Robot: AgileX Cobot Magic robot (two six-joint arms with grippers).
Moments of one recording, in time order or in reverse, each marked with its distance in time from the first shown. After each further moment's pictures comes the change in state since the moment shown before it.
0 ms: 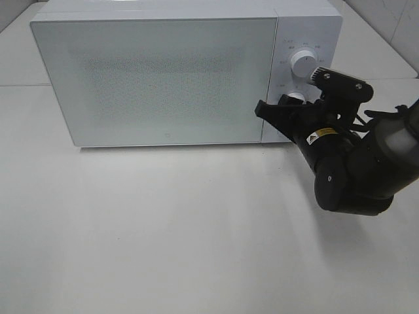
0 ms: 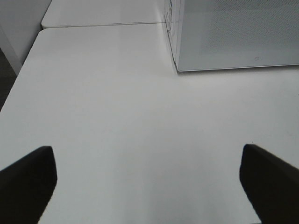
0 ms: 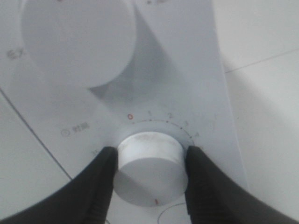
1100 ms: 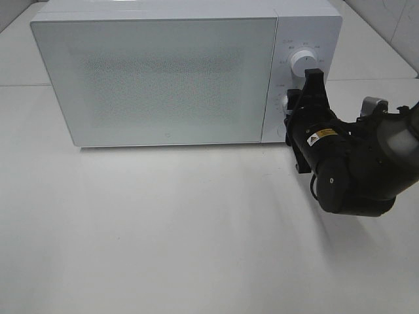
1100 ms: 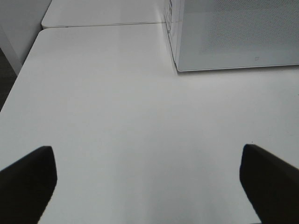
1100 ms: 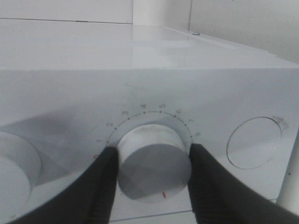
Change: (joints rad) left arm 0.000 0.000 0.000 0.000 0.000 0.000; right arm -0.006 0.000 0.007 -0.023 -0.012 1.116
